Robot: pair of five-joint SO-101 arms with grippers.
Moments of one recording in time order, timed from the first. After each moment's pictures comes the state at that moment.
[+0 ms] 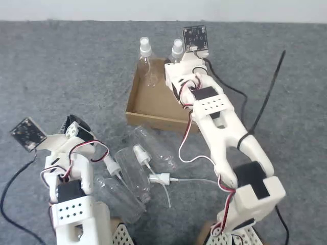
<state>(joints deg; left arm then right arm) -21.0 -75.6 87.3 27.3 35.0 -22.9 8.5 13.1 17.9 -8.9</state>
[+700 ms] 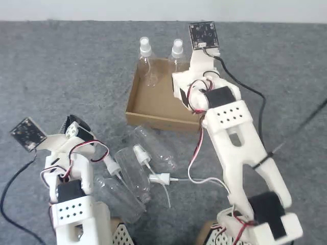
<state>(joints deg) -21.0 -75.6 87.3 27.3 35.0 -23.0 -9.5 13.1 47.5 -8.9</state>
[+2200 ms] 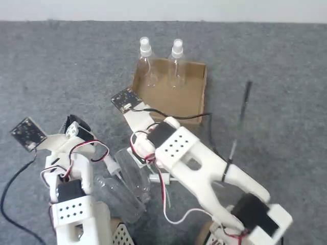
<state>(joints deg) -21.0 -75.6 87.3 27.3 35.0 -51.1 -7.2 20.4 67.6 -8.8</state>
